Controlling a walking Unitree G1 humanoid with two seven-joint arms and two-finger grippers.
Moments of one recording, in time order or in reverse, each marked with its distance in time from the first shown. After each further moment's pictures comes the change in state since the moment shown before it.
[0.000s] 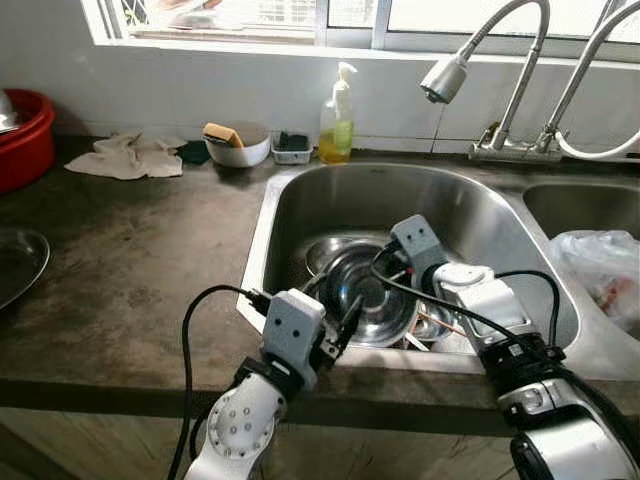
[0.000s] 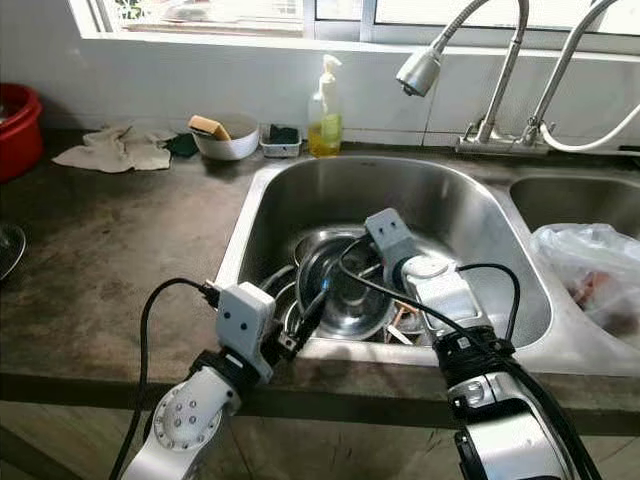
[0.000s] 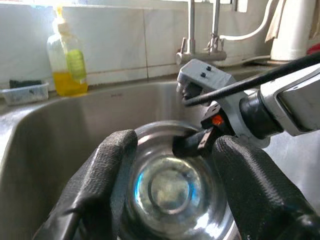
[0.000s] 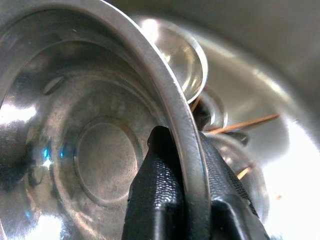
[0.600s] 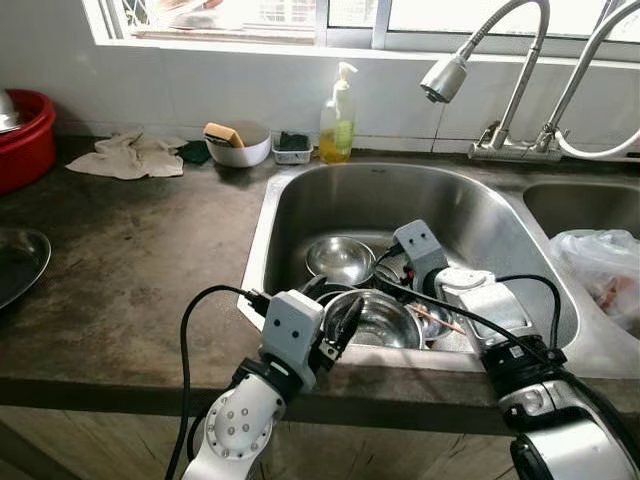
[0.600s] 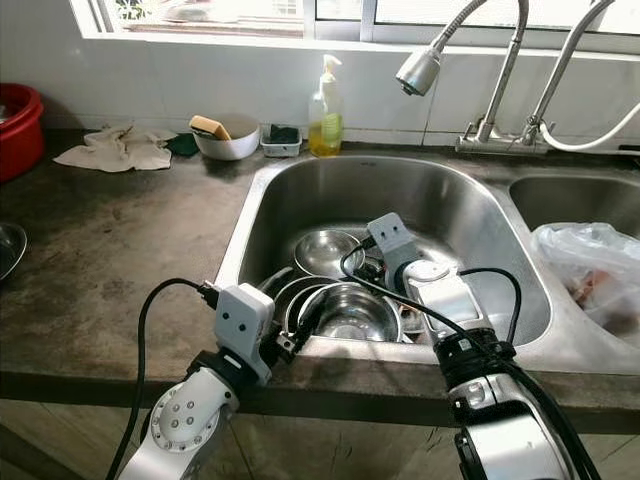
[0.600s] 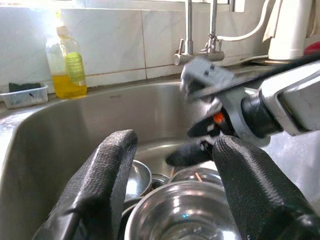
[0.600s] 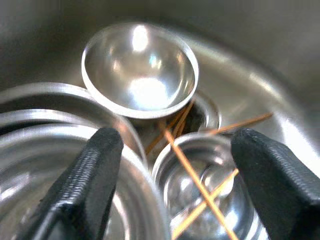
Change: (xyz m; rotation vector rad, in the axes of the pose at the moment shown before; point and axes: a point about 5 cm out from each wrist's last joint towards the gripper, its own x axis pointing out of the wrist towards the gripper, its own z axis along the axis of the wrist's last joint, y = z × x) left arm 0.001 0.002 0.004 0.012 -0.008 -0.005; right arm -0.005 -0.005 0.006 0.054 -0.074 -0.045
